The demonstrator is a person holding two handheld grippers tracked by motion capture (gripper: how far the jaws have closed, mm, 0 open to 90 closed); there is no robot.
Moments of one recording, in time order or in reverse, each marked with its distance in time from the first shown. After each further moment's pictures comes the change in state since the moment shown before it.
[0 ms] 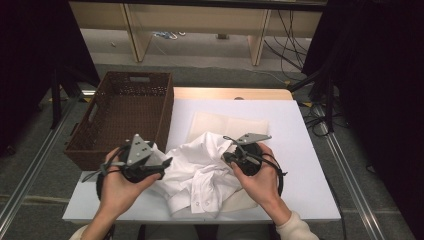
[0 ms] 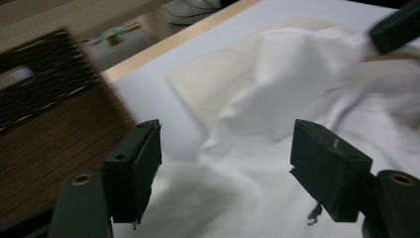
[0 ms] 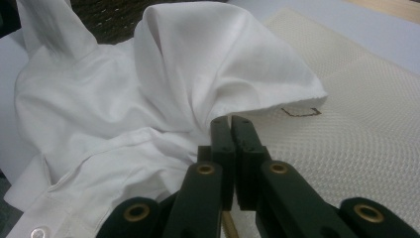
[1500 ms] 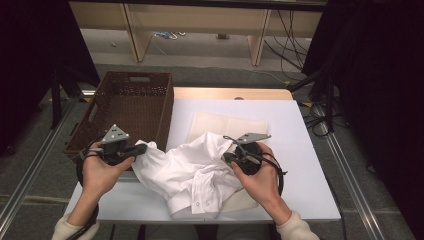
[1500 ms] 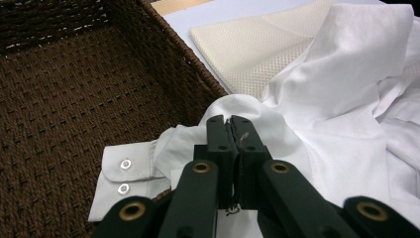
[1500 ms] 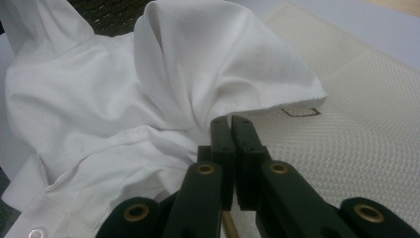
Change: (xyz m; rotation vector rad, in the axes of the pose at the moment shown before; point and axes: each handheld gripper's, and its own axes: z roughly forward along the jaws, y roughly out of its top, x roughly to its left) left arm 0.062 -0.014 0.013 0.087 -0.104 -0.121; right arm -0.001 0.000 0.001 0.013 0.008 0.011
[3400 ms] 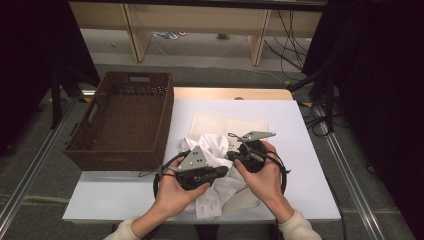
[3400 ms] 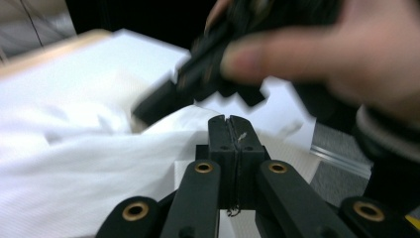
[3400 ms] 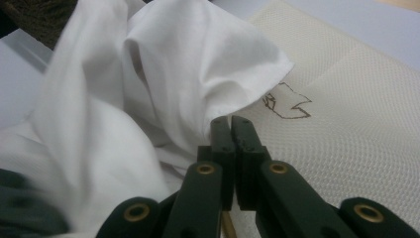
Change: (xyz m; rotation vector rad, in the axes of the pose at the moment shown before) left arm -0.170 0.029 0.069 -0.131 -0.446 0.147; right arm -0.010 -0.001 -0.002 0.013 0.004 0.051
